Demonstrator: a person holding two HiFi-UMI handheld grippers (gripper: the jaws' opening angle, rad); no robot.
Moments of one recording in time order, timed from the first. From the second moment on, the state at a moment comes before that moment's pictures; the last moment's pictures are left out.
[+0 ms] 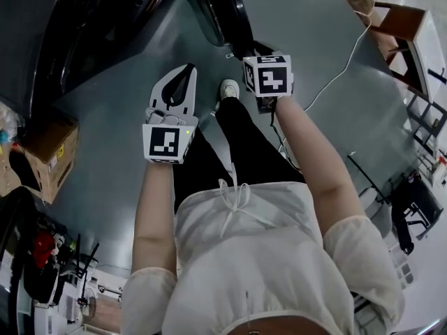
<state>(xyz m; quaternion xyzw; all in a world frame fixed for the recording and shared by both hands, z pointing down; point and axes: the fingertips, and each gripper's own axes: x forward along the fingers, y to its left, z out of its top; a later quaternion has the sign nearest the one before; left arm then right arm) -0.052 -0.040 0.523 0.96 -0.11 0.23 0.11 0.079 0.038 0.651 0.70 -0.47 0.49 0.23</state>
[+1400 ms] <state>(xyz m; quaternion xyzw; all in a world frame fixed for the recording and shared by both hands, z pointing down) 0.217 -0.039 0.522 0.97 -0.10 0.19 0.07 0.332 0.055 0.651 0.63 -0.55 0.43 0.33</state>
